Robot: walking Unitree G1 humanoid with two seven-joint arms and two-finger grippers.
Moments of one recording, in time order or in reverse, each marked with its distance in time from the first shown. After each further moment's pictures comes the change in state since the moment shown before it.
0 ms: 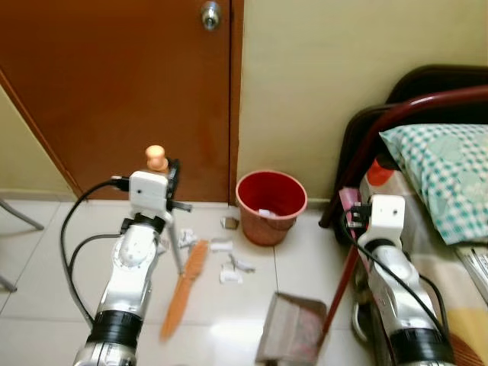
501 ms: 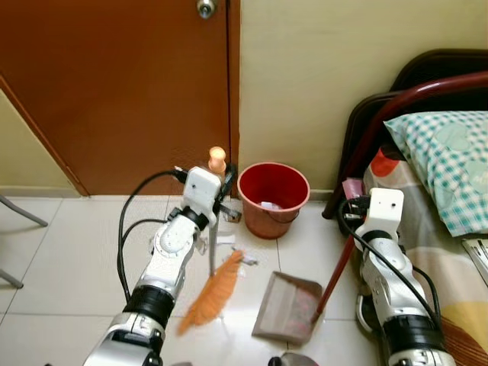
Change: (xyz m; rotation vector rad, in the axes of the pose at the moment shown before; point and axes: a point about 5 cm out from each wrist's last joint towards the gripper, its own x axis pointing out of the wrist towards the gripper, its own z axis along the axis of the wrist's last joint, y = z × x) left arm 0.006 -0.053 -0.028 -0.008 0.102 -0.323; right arm 0.006 0.003 0.011 0.021 -0.040 -0.030
